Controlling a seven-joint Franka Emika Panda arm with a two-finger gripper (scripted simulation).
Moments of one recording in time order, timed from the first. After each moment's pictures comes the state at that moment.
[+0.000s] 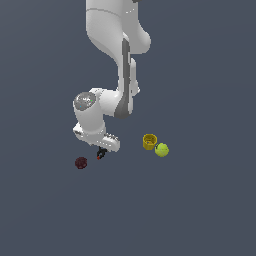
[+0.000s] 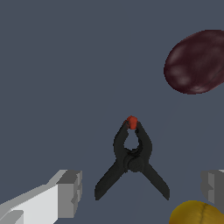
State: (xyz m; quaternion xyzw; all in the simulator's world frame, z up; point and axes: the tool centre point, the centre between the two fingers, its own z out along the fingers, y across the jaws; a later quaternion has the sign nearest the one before) arm -0.014 -0.133 0.062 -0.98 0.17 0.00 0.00
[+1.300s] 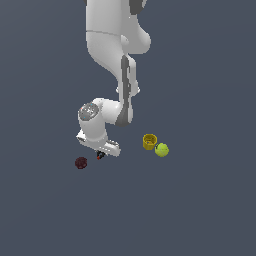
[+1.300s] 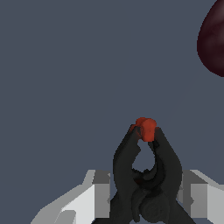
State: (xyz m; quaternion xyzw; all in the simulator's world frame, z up) arm -0.014 -0.133 0.014 -0.98 0.18 0.00 0.00
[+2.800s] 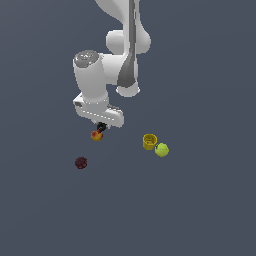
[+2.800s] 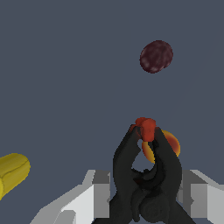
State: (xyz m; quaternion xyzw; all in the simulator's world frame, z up) arm -0.066 -0.113 0.164 -0.98 0.18 0.00 0.00
